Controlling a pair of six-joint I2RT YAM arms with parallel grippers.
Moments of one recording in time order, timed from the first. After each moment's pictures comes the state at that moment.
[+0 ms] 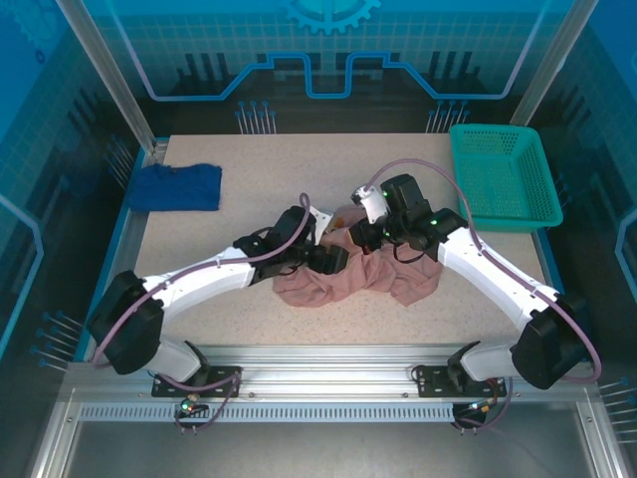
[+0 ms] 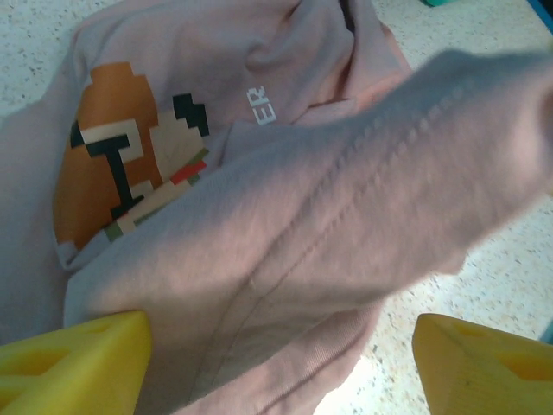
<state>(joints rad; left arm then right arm) -0.73 1.48 0.98 -0.23 0.11 -0.36 0.54 1.35 1.13 -0.59 -0.32 0.09</state>
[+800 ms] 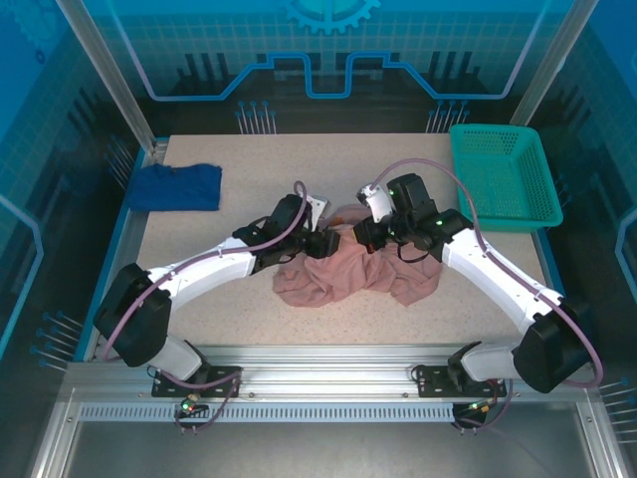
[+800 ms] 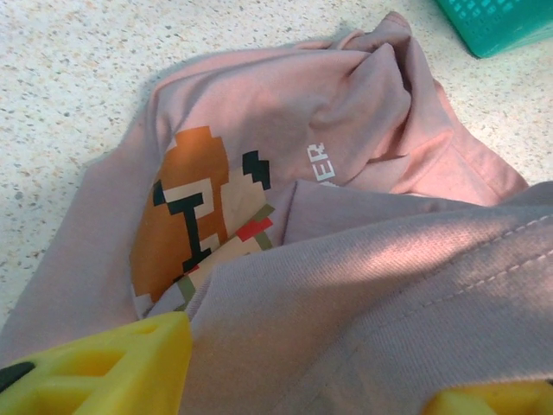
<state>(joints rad) -0.65 1.52 1.01 -0.21 0.10 -0.35 0.51 1.33 1.11 -0.58 -0.34 0.09</state>
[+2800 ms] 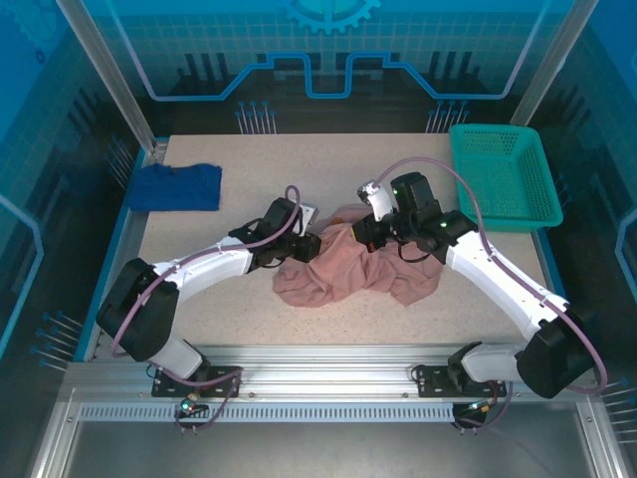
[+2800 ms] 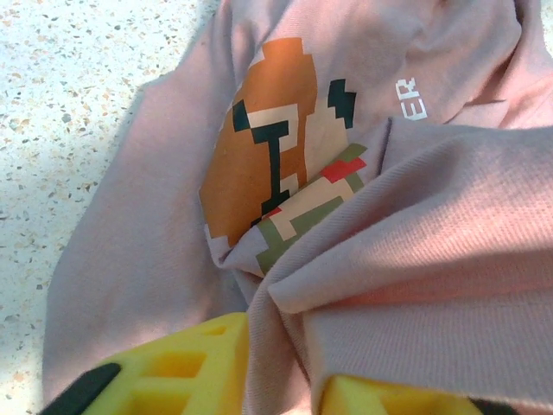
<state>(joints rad) -0.58 1.55 0.95 -0.23 0.12 -0.31 0.51 1.30 1.11 -0.56 -0.39 0.10</state>
